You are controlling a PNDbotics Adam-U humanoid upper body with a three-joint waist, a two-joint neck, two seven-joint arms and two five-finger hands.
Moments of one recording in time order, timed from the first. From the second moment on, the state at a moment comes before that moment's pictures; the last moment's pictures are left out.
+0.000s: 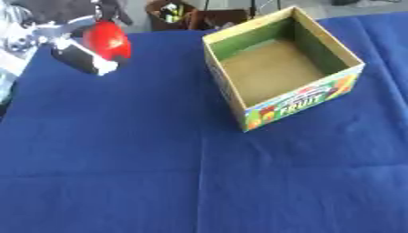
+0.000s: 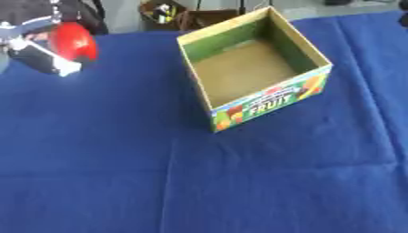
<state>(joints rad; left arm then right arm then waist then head) -0.92 0.72 -0.18 -1.49 -0.80 -0.24 -0.55 -0.46 -0.48 -0.01 -1.98 0.11 -0.05 -0.10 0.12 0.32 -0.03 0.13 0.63</state>
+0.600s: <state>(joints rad) -1.12 0.53 -0.21 -1.35 -0.86 -0.25 -0.57 -0.47 -0.48 0.00 -1.98 0.10 -0.05 -0.09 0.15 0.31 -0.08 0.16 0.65</state>
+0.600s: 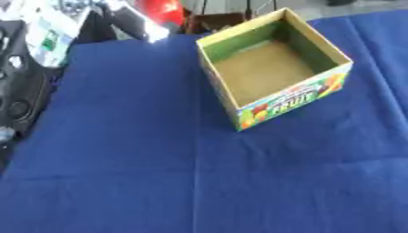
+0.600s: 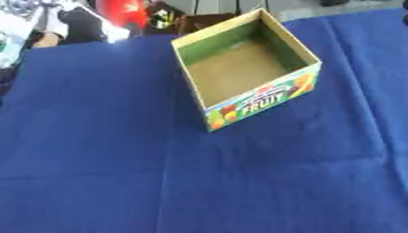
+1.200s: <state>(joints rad) -1.23 0.36 -0.21 -1.15 -0.95 -0.22 -0.48 -0.50 -0.47 0.01 -1.98 0.09 -0.05 -0.07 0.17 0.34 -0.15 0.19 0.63</state>
